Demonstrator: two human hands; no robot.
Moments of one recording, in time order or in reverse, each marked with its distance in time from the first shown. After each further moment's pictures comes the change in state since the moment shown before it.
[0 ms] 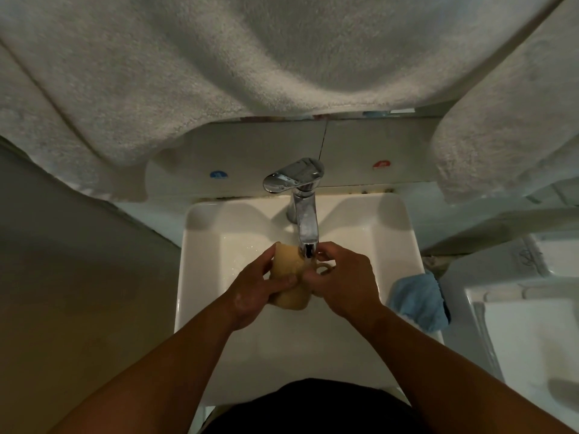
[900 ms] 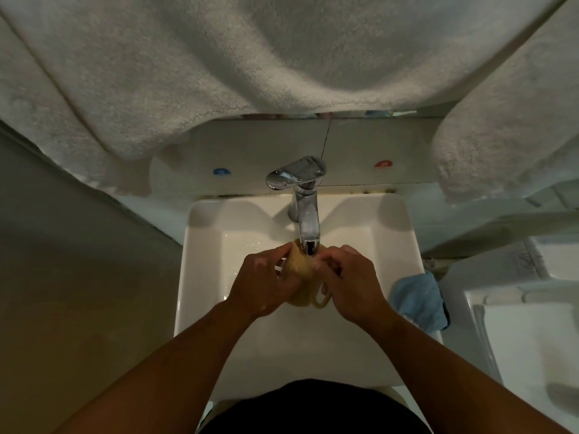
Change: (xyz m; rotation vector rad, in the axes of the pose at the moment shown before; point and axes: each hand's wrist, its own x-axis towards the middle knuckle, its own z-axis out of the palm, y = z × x) left_hand -0.006 0.013 0.017 0.892 0.280 0.651; right_hand -0.005 0.011 -0.007 0.067 -0.076 -0.089
